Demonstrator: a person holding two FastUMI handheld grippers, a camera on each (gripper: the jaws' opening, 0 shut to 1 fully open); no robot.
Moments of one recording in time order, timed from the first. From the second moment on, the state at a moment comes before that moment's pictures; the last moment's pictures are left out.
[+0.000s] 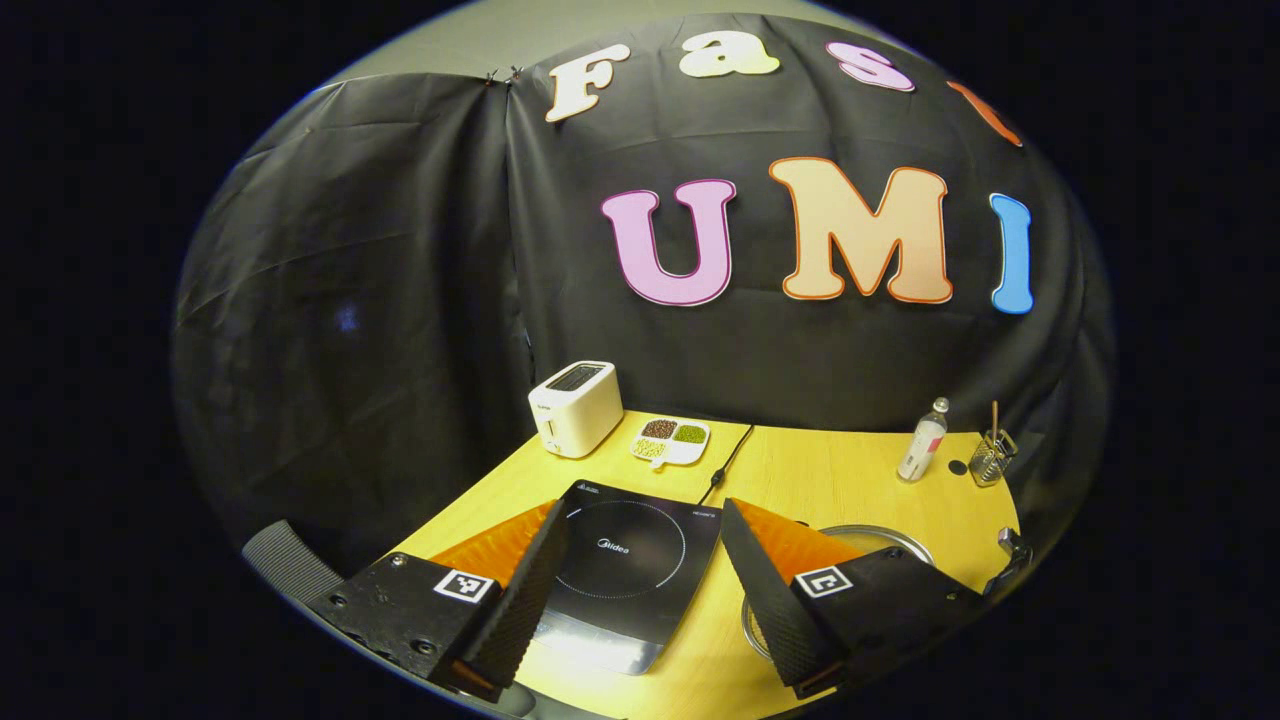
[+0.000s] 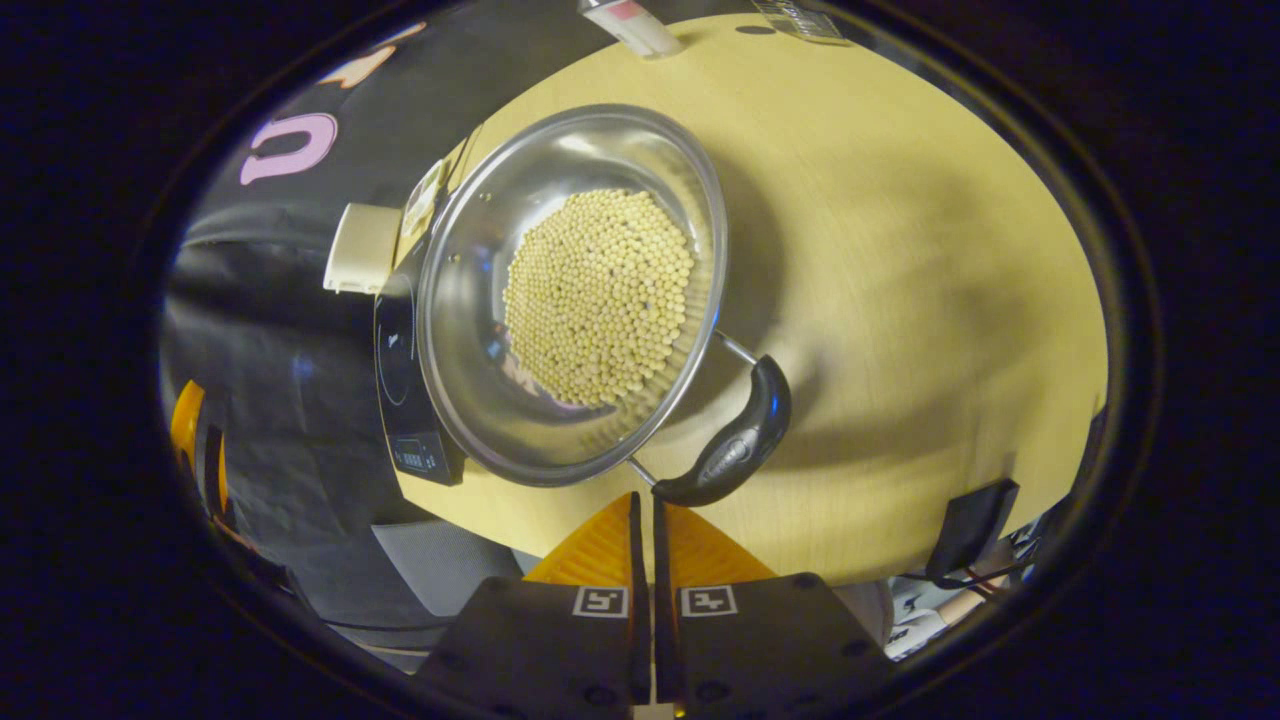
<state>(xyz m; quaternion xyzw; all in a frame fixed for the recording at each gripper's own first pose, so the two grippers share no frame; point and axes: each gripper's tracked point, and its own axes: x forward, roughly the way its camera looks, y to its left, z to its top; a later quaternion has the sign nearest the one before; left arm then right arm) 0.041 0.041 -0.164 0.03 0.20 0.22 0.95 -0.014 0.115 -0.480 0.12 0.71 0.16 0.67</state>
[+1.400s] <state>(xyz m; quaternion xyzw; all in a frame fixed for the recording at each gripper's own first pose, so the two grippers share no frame) 0.047 0.034 -0.186 0.02 0.23 0.20 0.95 0.093 0.082 -0.492 0.17 0.66 0.08 0.72</state>
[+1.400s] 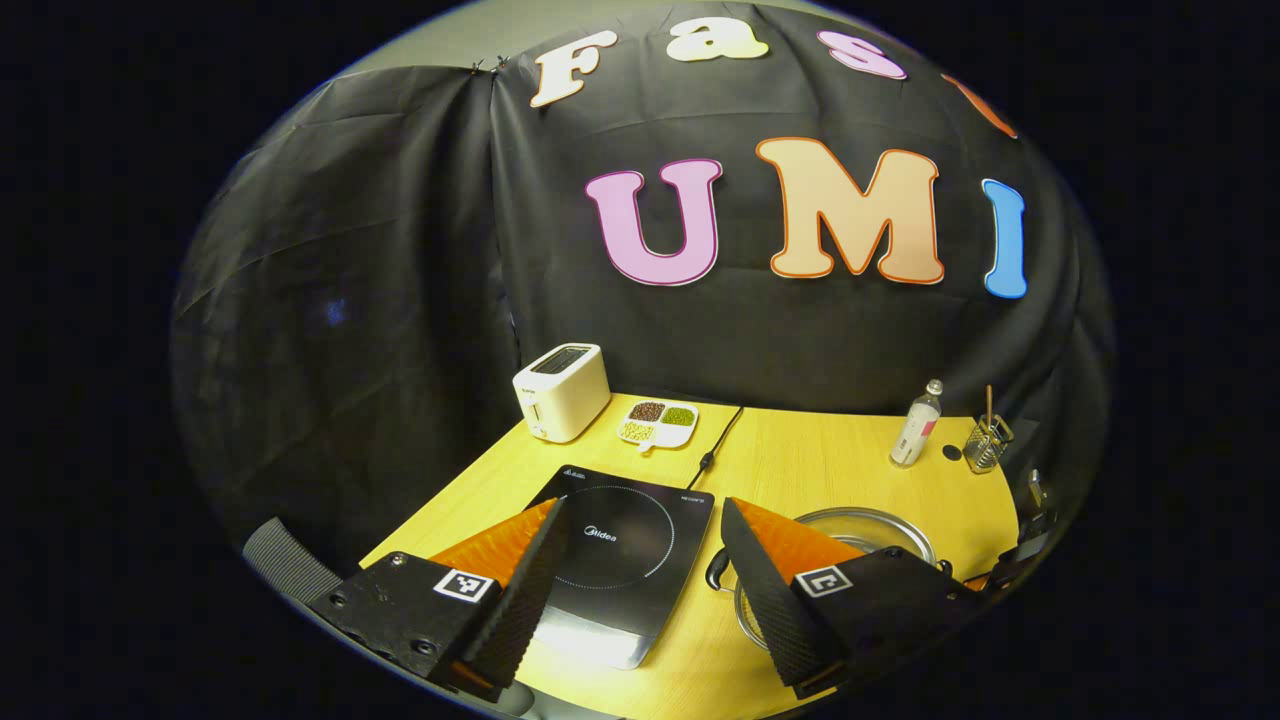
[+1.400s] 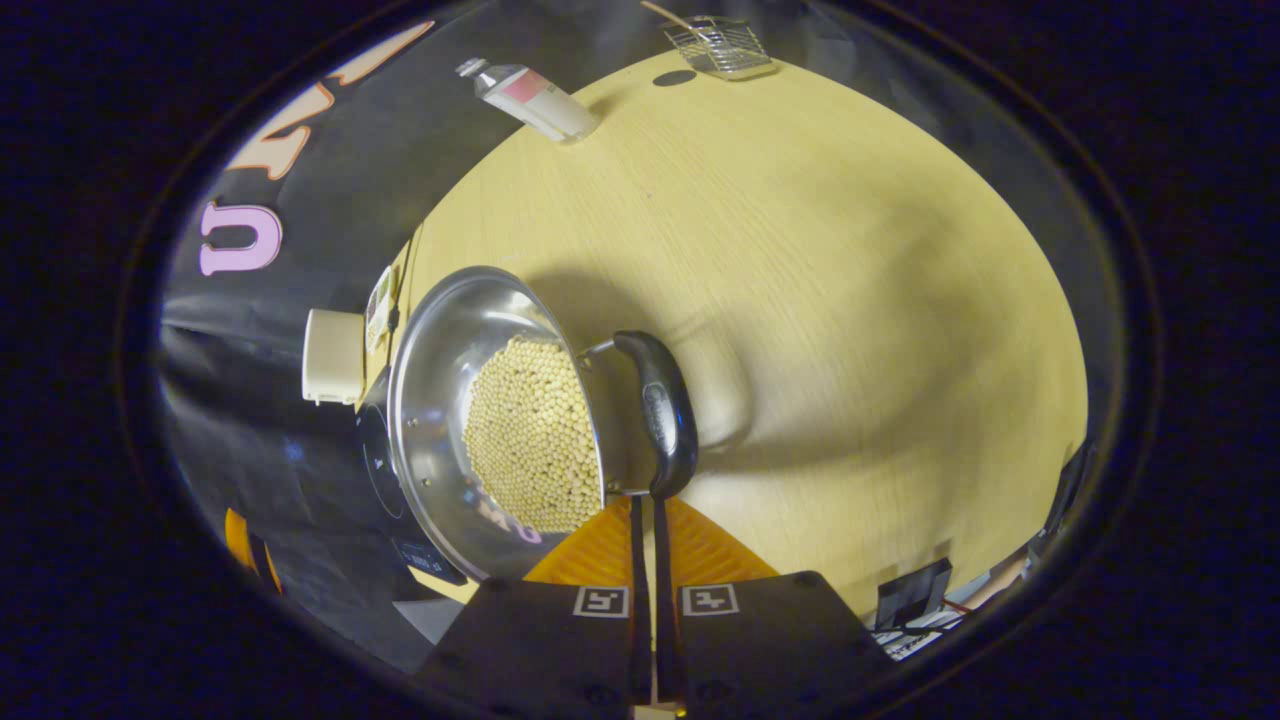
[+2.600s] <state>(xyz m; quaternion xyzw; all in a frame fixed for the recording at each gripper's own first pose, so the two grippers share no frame) 0.033 0.045 -0.199 0.01 0.24 0.22 0.94 0.125 0.074 -0.487 0.17 0.64 0.08 0.74</state>
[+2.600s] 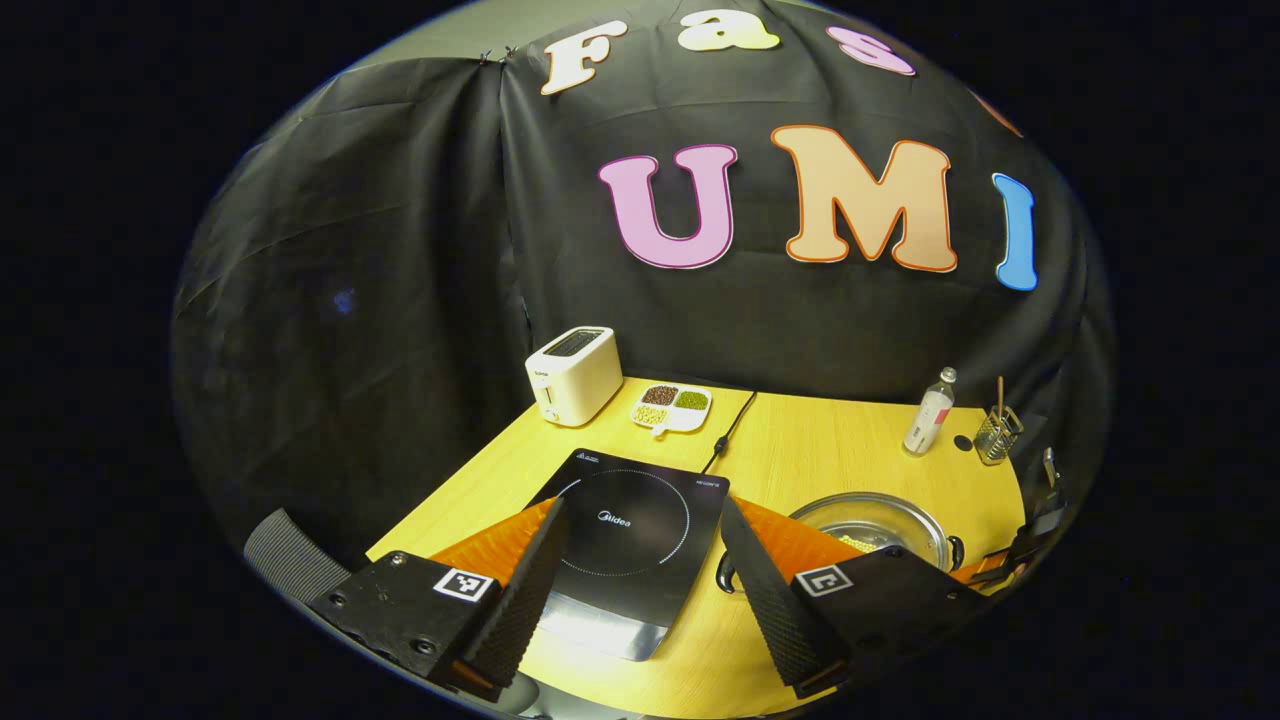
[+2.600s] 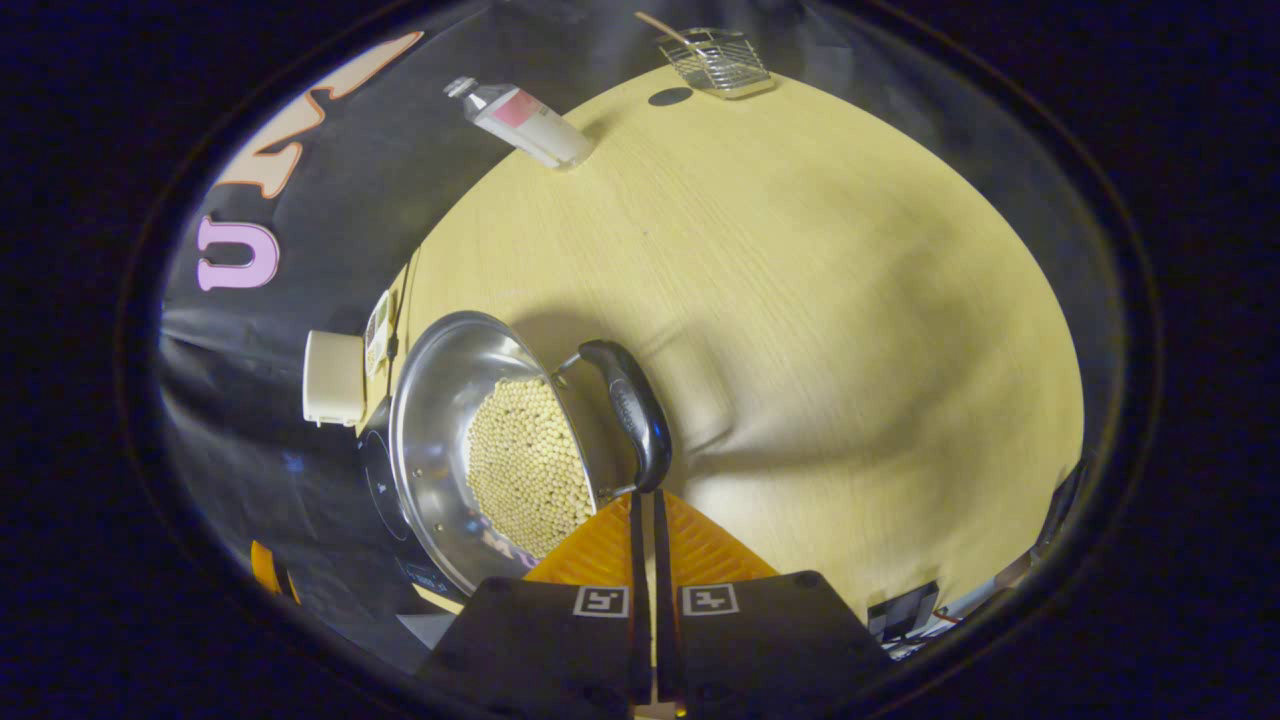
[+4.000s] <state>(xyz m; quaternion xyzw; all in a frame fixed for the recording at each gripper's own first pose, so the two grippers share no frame) 0.051 -0.011 -0.355 -0.09 0.44 0.02 0.89 0.151 0.074 -0.446 0.11 0.59 0.20 0.77</state>
